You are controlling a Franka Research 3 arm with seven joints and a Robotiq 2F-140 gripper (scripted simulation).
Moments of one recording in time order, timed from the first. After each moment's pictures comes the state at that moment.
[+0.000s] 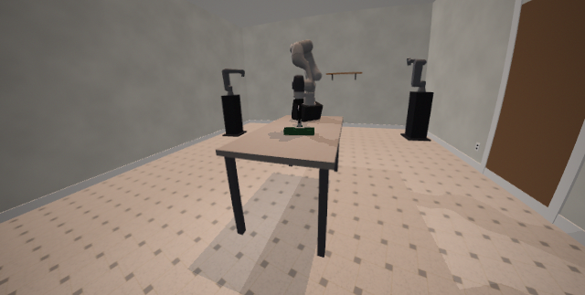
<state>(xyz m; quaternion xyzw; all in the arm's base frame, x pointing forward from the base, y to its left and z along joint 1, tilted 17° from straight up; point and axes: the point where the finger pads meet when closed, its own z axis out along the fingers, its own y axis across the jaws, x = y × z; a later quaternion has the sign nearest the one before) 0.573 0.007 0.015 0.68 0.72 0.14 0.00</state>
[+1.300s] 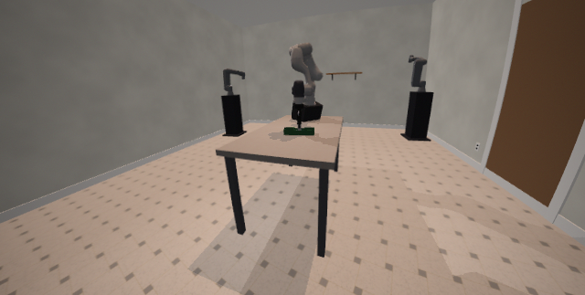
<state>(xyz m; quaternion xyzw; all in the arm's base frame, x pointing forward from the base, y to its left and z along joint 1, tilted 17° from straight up) 0.585 0.015 -0.024 0.68 0.72 0.14 0.01</state>
